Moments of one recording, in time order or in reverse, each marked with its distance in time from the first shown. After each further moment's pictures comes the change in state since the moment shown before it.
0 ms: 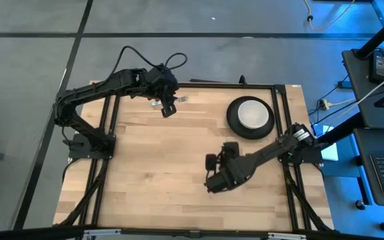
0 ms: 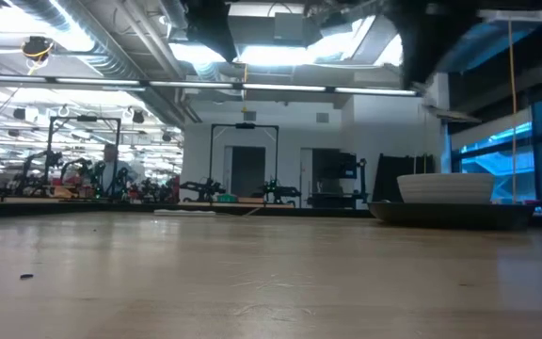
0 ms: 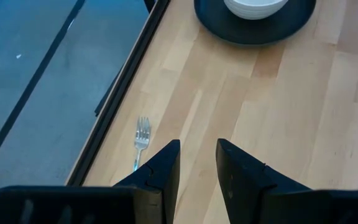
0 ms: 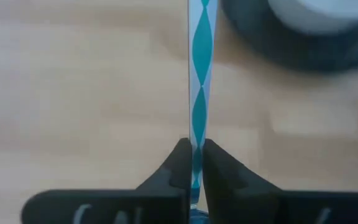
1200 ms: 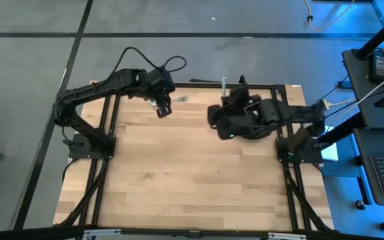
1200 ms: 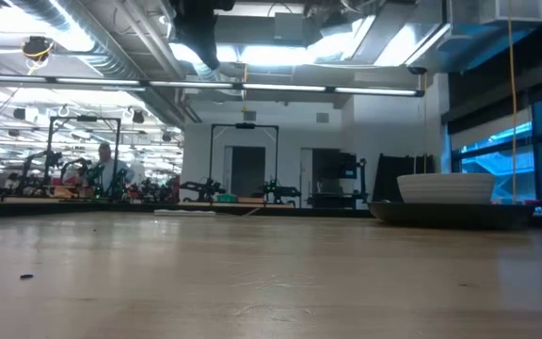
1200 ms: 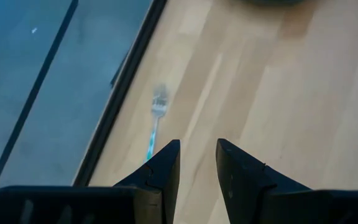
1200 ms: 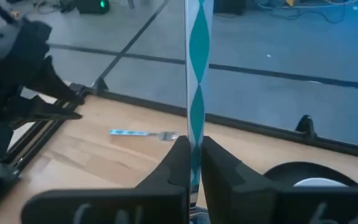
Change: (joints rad) left arm 0.011 -0.001 0.001 -0.129 -0.069 0.010; right arm -0.251 -0.204 0.425 0.001 0.438 -0.783
